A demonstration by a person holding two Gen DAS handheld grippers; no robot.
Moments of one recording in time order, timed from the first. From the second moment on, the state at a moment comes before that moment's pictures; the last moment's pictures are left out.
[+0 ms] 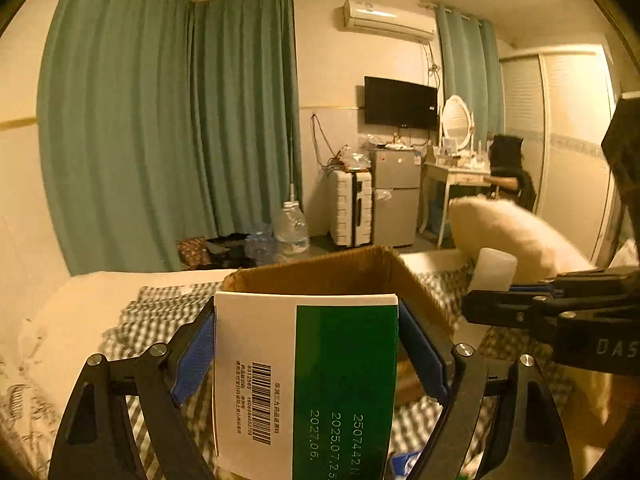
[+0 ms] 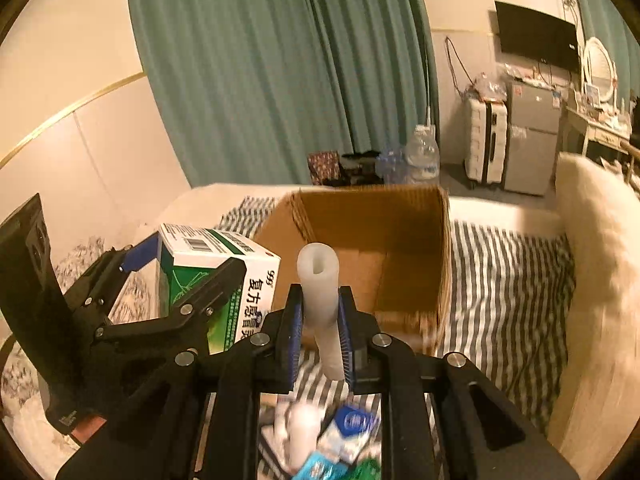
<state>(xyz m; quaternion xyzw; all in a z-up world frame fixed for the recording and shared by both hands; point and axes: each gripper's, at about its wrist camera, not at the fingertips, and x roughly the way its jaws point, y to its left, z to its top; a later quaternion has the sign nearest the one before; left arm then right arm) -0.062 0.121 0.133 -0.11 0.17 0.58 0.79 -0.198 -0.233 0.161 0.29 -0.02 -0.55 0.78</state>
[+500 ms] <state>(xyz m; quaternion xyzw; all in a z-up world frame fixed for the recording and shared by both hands) -0.071 0.284 0.078 -0.22 0.22 0.54 0.78 -0.211 -0.373 0.160 0.30 -0.01 -0.57 0.77</state>
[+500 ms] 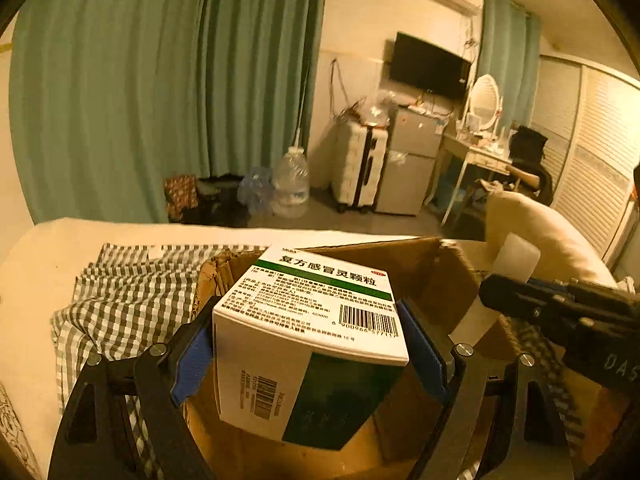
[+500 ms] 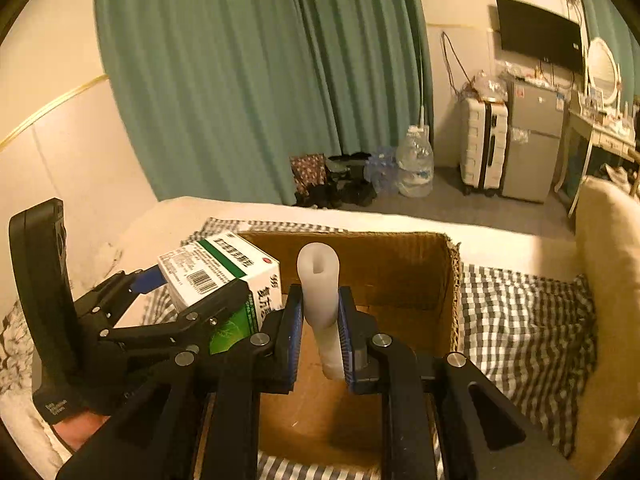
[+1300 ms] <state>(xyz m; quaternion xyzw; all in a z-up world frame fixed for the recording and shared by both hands) -0.120 0.185 0.109 -0.18 0.22 0.54 0.79 -0.218 -0.300 0.171 0.29 -0.03 -0.59 0.75</state>
